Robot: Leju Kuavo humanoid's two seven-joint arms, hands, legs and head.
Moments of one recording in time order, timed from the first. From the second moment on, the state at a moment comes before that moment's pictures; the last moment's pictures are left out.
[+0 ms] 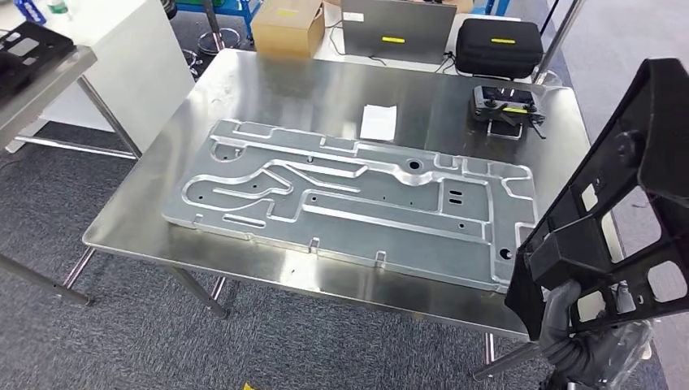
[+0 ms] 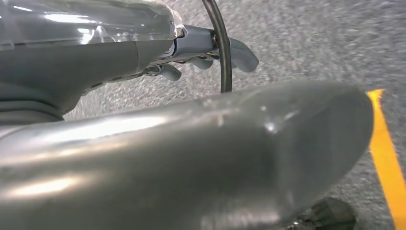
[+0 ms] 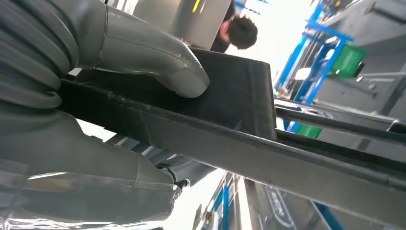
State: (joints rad) left arm 0.02 0.14 1.21 -0.23 -1.50 -0.03 -0.38; right arm 0.20 -0.14 0.13 -2.06 0.36 -0.58 -0.47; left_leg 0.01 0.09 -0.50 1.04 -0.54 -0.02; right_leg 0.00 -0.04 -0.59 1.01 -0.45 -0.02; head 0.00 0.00
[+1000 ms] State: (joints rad) left arm 0.00 0.15 1.24 -0.23 -1.56 -0.06 -0.41; right arm -0.15 -0.21 0.24 -1.59 1.35 -0.38 0.13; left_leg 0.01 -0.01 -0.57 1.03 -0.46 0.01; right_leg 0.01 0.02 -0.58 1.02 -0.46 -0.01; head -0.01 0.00
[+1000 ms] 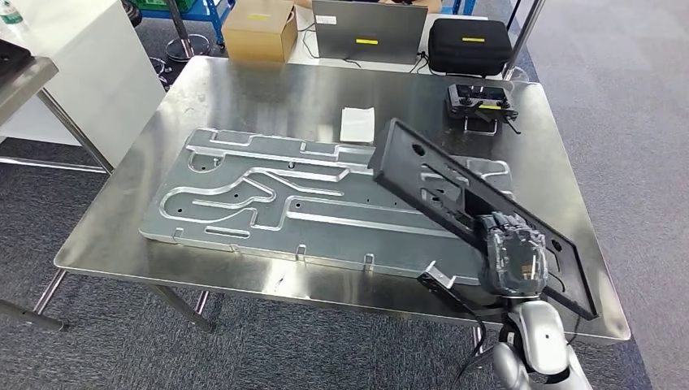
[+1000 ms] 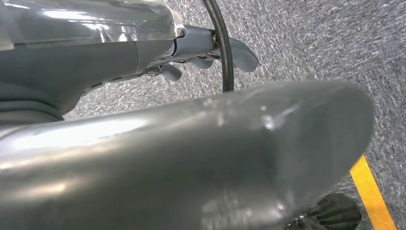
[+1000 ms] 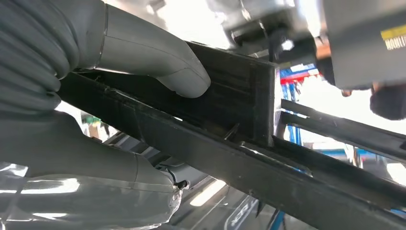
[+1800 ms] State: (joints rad) left arm -0.04 0.20 1.14 -0.23 -1.56 -0.09 -0.44; right arm -0.86 -0.15 0.72 -0.74 1.56 -0.15 0.44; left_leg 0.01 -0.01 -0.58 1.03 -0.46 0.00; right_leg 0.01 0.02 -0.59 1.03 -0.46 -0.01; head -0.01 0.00
